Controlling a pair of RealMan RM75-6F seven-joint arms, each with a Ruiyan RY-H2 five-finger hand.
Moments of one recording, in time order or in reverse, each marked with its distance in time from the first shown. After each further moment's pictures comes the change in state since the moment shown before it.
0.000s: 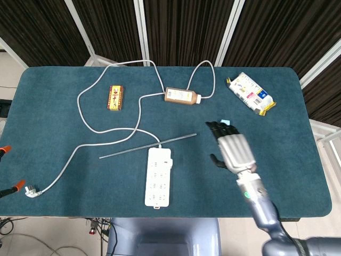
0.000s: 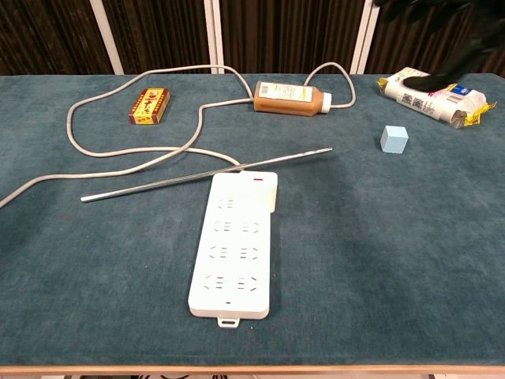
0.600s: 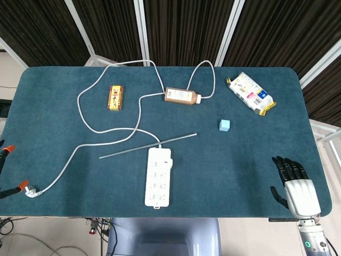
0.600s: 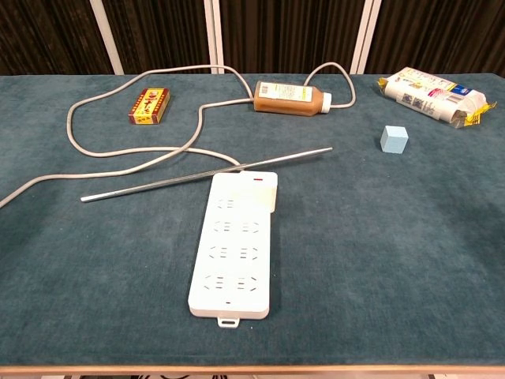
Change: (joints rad) left arm -0.007 -0.019 0.002 0.010 0.006 -0.007 0.026; right arm -0.505 -0.083 -0.281 0.594 -0.534 0.333 0.391
